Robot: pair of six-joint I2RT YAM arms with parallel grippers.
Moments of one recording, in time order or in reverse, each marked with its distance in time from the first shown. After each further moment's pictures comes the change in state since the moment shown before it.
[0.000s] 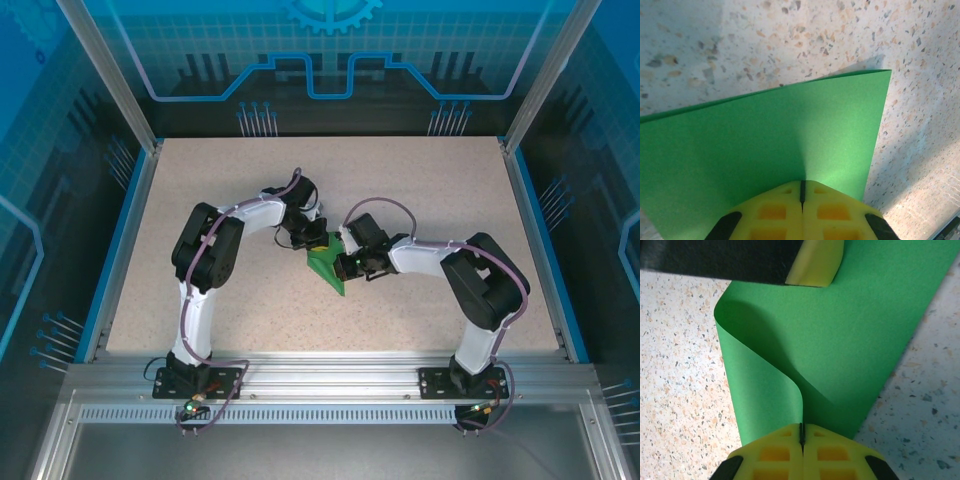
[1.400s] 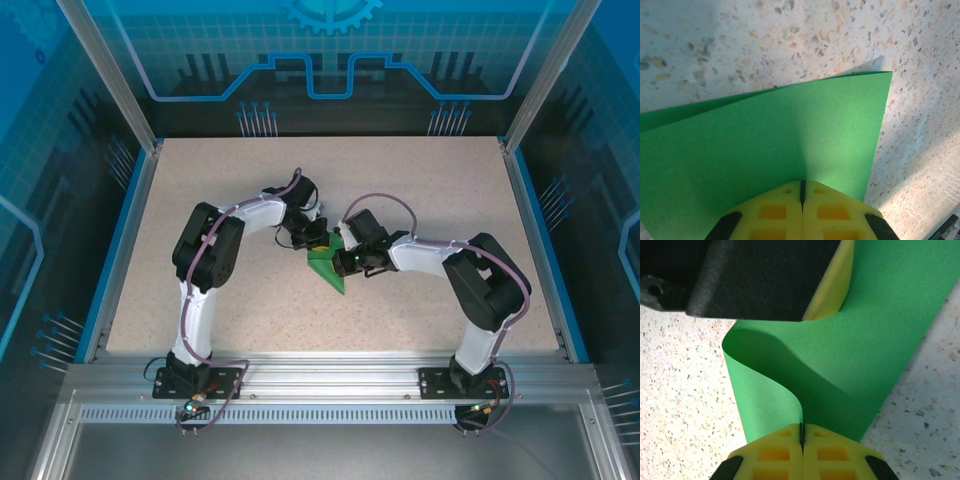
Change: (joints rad) left arm 0.000 0.006 0.005 0.000 0.011 0.000; right arm 0.000 -0.008 0.028 -0.013 0.016 0.001
